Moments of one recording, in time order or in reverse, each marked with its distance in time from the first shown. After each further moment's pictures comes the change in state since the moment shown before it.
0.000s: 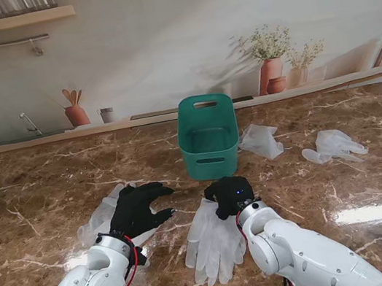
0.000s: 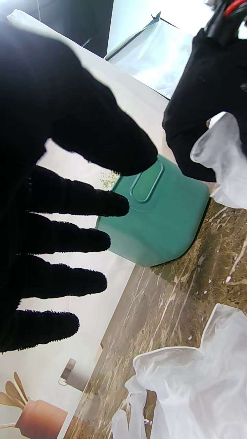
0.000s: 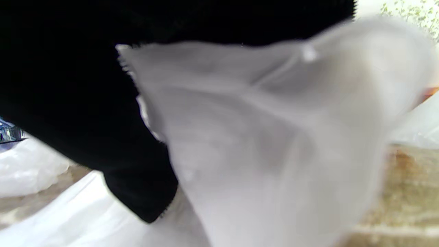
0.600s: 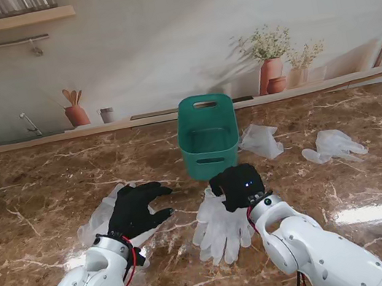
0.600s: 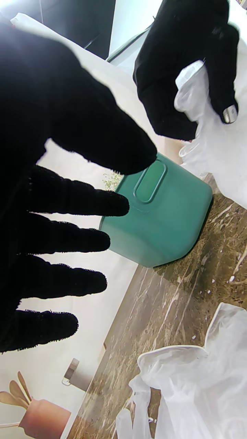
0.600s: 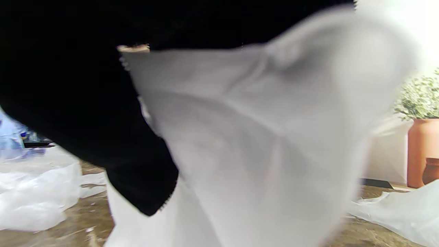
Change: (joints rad) left arm 0.014 -0.001 -0.015 -0.009 0.007 -0.013 0.005; right arm -0.130 0.063 0.148 -0.202 -0.224 -0.069 0.019; left_hand 0.000 0.010 -0.016 0.000 0.000 -0.002 0.000 0.000 0.000 0.000 -0.008 0.000 0.000 0.000 0.000 -0.007 -0.001 0.000 -0.024 0.002; right_hand -0.001 0.048 -0.015 0.000 -0.001 0.014 0.036 -0.194 -0.001 0.000 0.037 0.023 -0.023 -0.005 0.165 0.066 -0.026 0.001 0.028 0.009
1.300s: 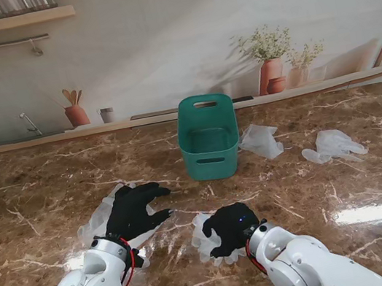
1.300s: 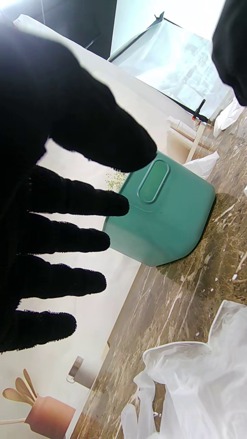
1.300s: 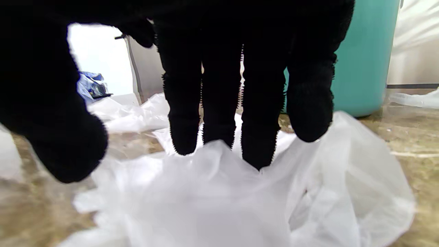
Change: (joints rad) left arm 0.024 0.000 -0.018 -0.021 0.010 -0.001 0.004; right arm -0.134 0.030 0.022 -0.144 0.040 -0.122 0.322; left_hand 0.000 0.010 -0.032 0.000 0.000 -0.001 0.000 0.000 0.000 0.000 -0.001 -0.002 0.000 0.000 -0.012 -0.002 -0.009 0.000 -0.025 0.008; right_hand -0.329 0.236 -0.183 0.154 -0.173 0.183 -0.540 0.054 -0.255 0.021 -0.193 -0.202 -0.232 0.000 -0.308 -0.100 -0.148 -0.038 -0.093 0.002
